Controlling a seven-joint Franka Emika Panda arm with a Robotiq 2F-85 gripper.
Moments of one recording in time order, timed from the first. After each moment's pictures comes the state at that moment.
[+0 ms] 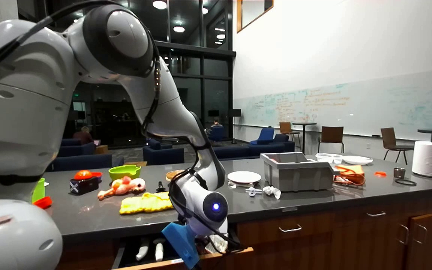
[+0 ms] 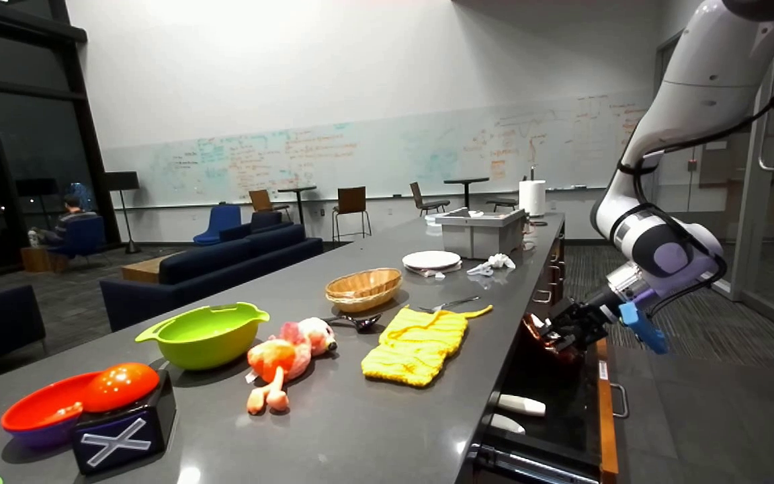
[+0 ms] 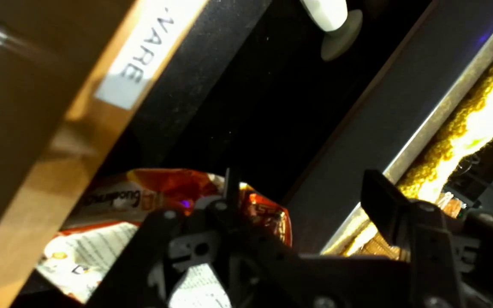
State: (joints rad) arm -0.08 0.29 -0.12 -2.49 1.77 2.36 -1.61
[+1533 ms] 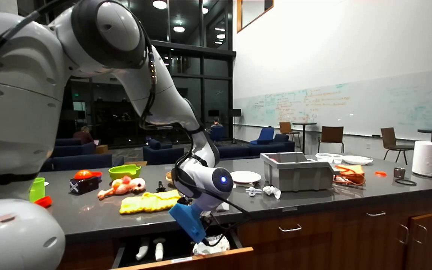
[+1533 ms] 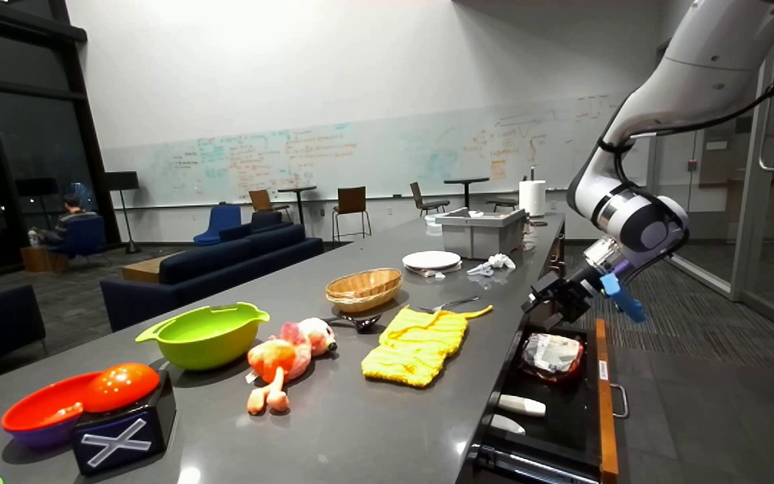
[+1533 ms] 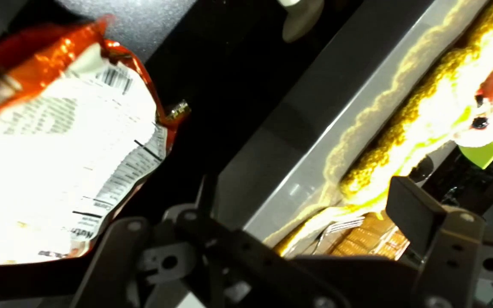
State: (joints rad) arm -0.05 0.23 -0.11 -2.42 1.54 2.37 -1.41
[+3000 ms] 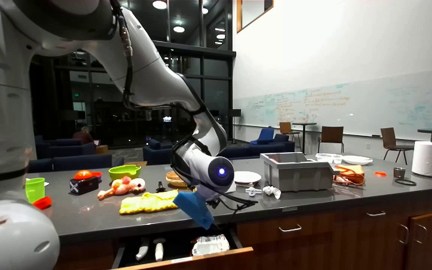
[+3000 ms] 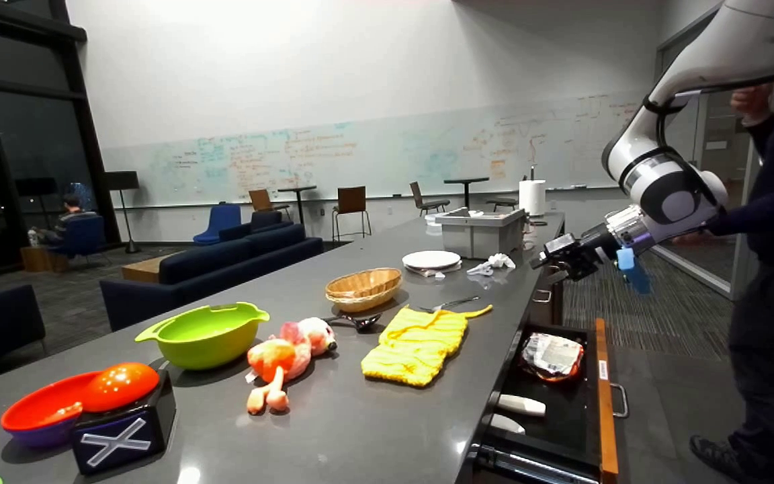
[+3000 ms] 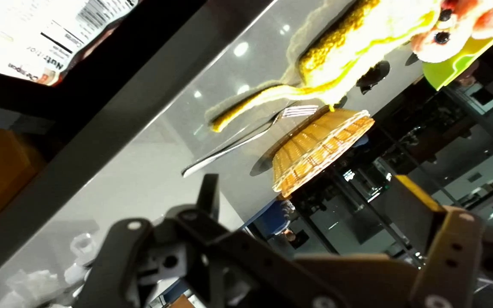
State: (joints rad) arm -0.11 0.03 -0.13 -2.50 1.71 2.33 -1.66
